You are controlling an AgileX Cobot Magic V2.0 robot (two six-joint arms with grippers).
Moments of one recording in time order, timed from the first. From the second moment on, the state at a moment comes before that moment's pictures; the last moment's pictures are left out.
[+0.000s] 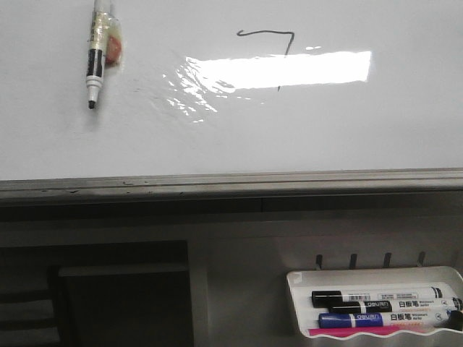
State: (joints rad) left arm 0.00 0.00 0.00 -0.05 0.01 -0.02; right arm -0.04 -0.01 -0.22 1.05 0.45 -0.98
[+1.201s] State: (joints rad) left arm 0.00 0.00 0.00 -0.06 0.01 -0.02; right arm -0.04 -0.01 -0.21 0.70 0.29 -0.71
